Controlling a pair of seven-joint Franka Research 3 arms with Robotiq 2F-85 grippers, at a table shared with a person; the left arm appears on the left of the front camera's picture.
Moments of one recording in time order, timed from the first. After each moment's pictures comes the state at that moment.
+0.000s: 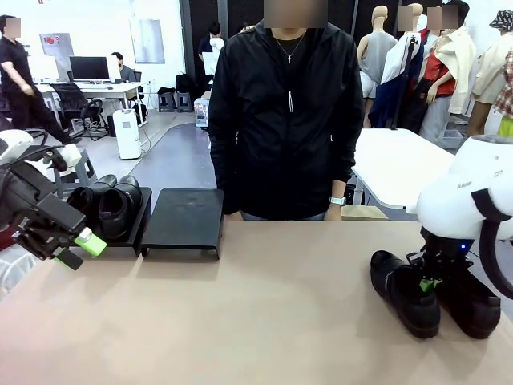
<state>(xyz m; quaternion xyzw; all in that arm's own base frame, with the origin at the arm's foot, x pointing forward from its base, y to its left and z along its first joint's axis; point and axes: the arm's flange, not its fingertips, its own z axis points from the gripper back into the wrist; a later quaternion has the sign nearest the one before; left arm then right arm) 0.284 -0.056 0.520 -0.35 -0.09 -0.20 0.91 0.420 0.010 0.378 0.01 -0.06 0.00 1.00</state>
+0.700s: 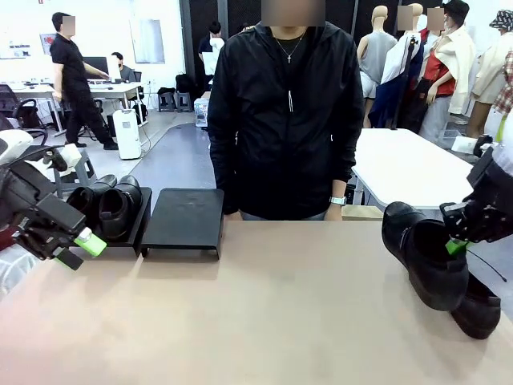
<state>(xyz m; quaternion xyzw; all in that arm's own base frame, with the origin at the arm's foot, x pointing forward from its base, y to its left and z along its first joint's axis) 0.284 -0.055 0.520 -0.35 -0.09 -0.20 0.91 0.302 0.031 0.532 0.07 -0.14 -0.05 0.99</state>
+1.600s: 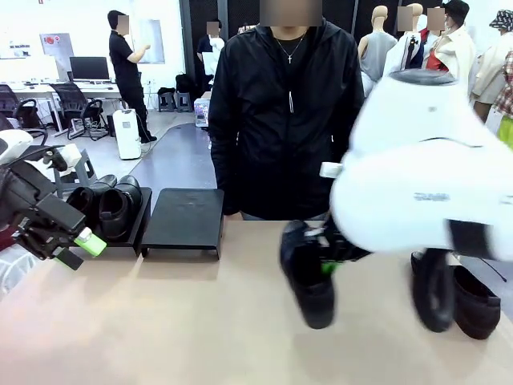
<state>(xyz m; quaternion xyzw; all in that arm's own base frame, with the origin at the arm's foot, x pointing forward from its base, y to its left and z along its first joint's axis) 0.284 -0.056 0.521 -0.35 -0.09 -0.20 0.91 0.312 0.259 0.484 0.06 -0.14 -0.02 0.99</state>
